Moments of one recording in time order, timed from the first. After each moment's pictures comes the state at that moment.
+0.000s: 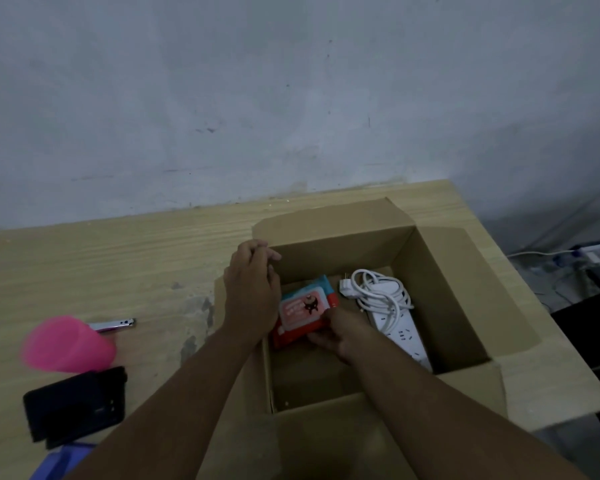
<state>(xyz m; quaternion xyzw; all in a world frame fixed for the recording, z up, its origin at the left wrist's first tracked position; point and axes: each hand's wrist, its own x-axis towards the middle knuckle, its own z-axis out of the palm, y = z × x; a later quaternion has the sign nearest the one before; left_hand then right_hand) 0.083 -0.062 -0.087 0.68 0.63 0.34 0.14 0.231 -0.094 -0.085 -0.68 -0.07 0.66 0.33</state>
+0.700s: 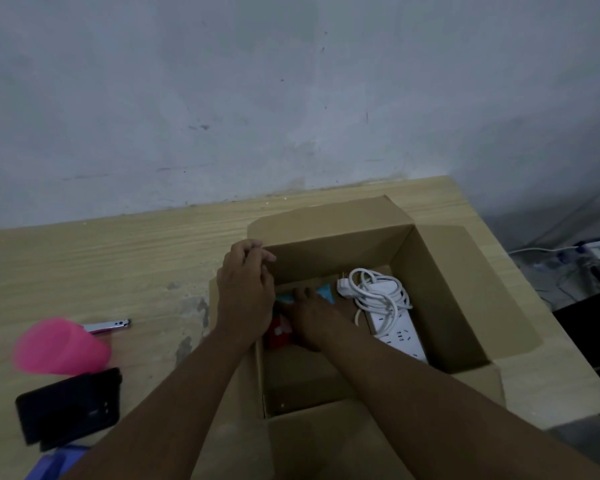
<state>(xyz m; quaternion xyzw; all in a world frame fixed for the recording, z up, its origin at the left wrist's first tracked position) 0.084 -0.062 -0.089 0.68 0.63 0.34 0.15 0.219 -0.071 -0.111 -0.53 -0.81 0.21 -0.12</state>
